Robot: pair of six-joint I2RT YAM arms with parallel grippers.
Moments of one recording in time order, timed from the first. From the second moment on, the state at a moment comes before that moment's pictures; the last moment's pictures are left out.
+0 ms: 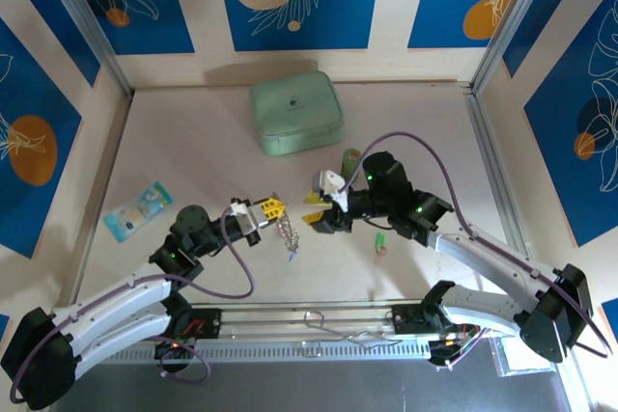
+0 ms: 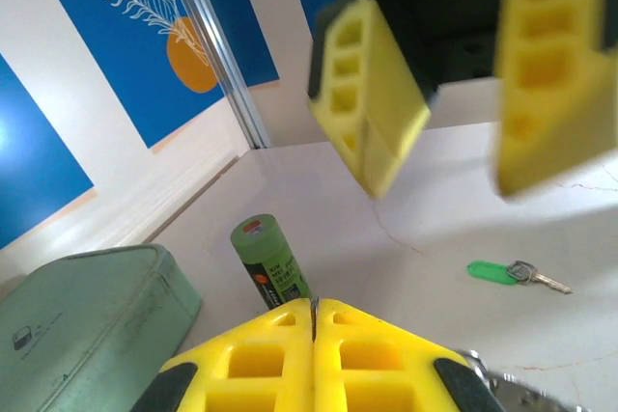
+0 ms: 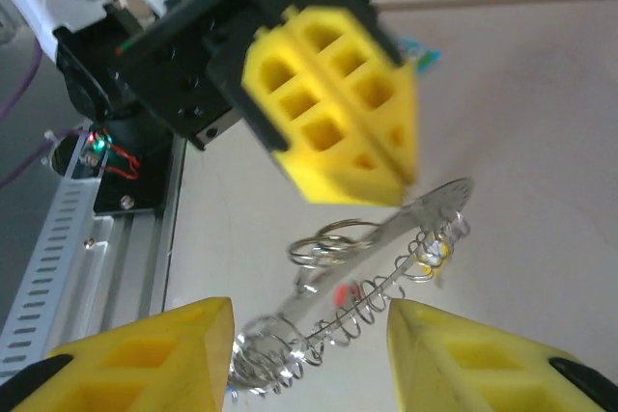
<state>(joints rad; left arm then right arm) -0.72 0.80 0.31 0.48 0.39 0.34 0.72 1.07 0.84 -0.24 -0.66 -0.31</state>
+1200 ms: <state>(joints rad) -0.72 0.86 0.31 0.58 0.53 0.26 0.69 1.27 0.73 0.16 -0.92 -0.35</state>
